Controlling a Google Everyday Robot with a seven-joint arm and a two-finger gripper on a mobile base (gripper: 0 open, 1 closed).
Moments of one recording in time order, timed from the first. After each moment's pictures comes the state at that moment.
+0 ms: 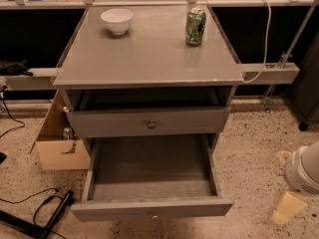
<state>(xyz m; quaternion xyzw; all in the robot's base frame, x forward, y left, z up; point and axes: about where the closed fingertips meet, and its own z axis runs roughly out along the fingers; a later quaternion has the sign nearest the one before) 0.382 -0.293 0.708 -0.53 0.84 0.01 0.12</state>
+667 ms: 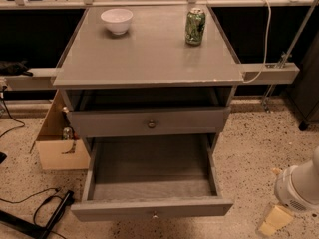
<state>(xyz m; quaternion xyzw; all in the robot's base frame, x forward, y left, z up) 0.373 -0.292 0.639 -0.51 0.85 0.05 0.13</state>
